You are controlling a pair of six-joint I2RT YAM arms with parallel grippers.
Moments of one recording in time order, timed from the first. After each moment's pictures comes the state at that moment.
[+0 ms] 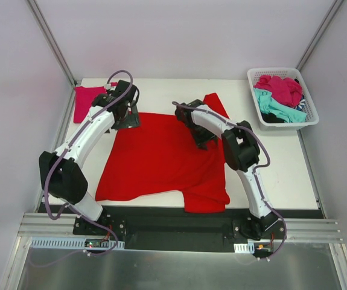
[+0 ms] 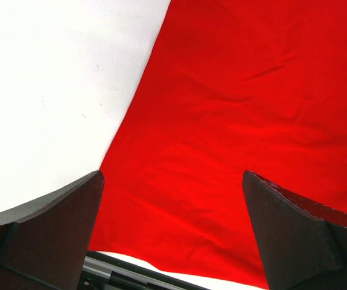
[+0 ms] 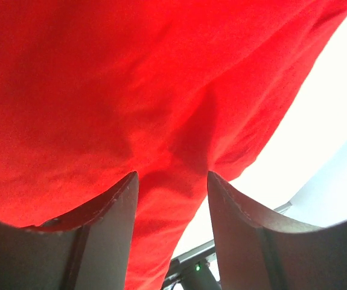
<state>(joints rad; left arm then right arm) -0.35 1.58 1.50 -1.04 -0.38 -0.53 0.65 2.31 1.91 -1.32 0.48 0.34</state>
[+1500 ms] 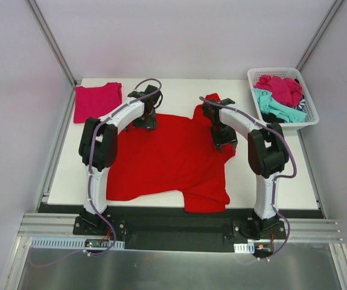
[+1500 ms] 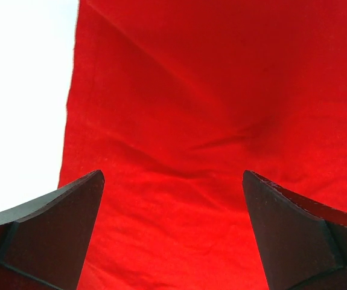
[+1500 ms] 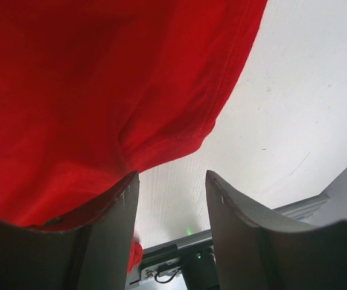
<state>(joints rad) -0.41 2.07 1.71 -0.97 -0.42 -0.52 0.46 2.04 1.61 -1.20 0.35 0.30</state>
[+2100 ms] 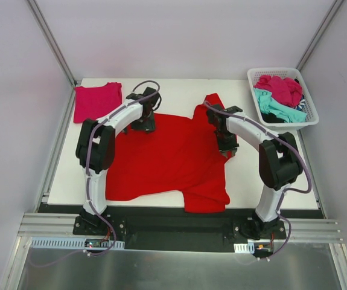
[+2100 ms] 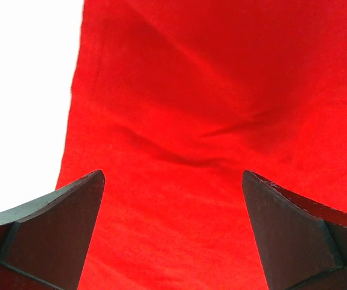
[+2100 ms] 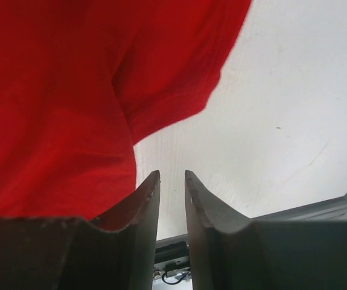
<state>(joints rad) -0.41 2.09 1.68 -0.95 -0.43 -0.55 0.47 1.83 1.40 -1.11 0.32 0.33</state>
